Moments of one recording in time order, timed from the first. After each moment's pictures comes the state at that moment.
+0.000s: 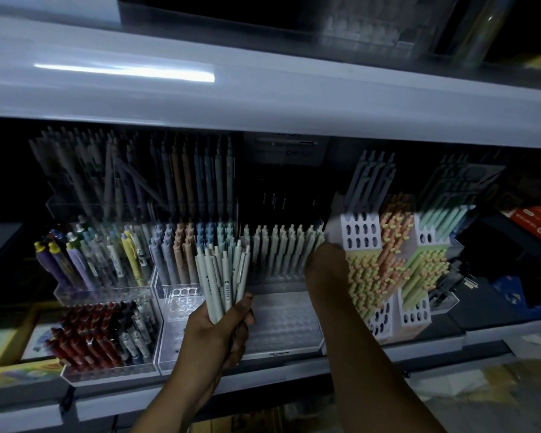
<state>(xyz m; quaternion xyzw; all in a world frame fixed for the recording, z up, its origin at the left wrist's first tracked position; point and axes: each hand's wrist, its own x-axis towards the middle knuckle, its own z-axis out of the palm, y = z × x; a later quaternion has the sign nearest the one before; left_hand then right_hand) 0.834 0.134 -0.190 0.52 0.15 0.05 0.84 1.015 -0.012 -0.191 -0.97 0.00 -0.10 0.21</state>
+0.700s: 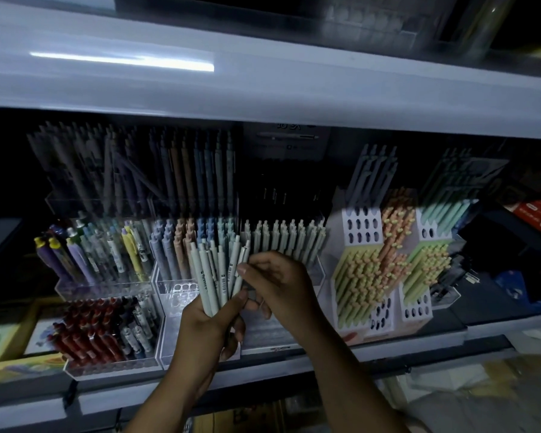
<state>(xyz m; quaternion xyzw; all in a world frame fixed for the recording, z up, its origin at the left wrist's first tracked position) 0.837 0.142 -0.197 0.57 0.16 0.10 0.80 0.920 0.019 -0.160 -0.76 -0.20 0.09 0.61</state>
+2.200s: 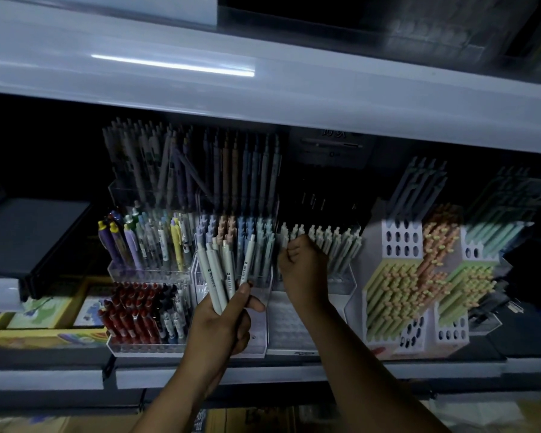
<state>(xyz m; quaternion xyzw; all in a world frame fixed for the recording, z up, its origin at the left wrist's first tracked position) 0.816 0.167 -0.202 0.57 0.16 0.11 0.80 0.982 0.066 -0.213 -0.86 -0.20 -0.21 0.43</state>
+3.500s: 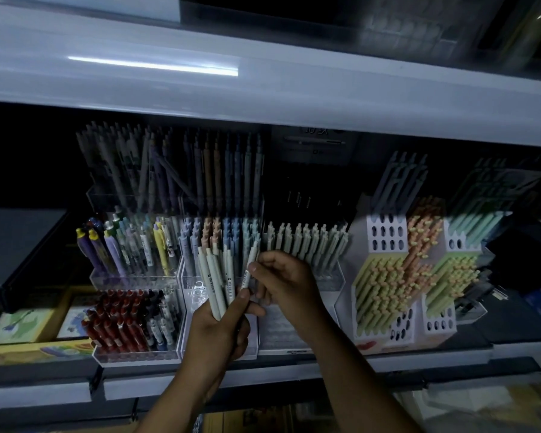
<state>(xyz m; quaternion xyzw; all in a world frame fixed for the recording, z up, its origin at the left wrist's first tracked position) 0.824 0.154 -0.203 0.57 0.17 0.11 0.79 0.924 0.043 -0.166 -0.71 -0.24 0.13 0.65</state>
